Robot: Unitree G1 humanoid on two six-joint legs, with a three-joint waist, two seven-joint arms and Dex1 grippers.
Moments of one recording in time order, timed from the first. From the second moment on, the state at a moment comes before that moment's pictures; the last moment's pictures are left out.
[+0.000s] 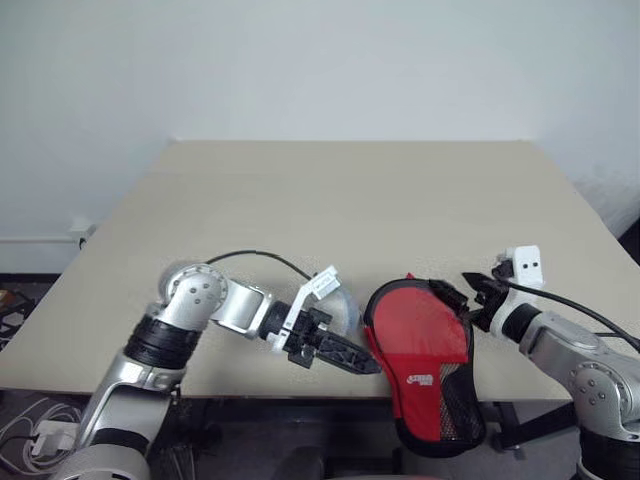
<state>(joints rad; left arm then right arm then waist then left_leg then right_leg) -0.63 0.63 -0.25 -0.12 -1.26 1.50 -0.70 -0.07 -0.44 -0.16 -0.54 0.69 1.00 0.29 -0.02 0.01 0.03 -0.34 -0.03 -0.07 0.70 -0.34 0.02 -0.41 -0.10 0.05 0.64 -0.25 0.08</state>
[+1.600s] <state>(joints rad) -0.66 0.55 -0.41 0.29 -0.28 0.69 -1.20 -0.05 -0.31 0.15 -0.22 0.27 0.57 0.42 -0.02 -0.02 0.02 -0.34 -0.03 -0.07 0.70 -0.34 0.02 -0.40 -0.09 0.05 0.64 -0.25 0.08</state>
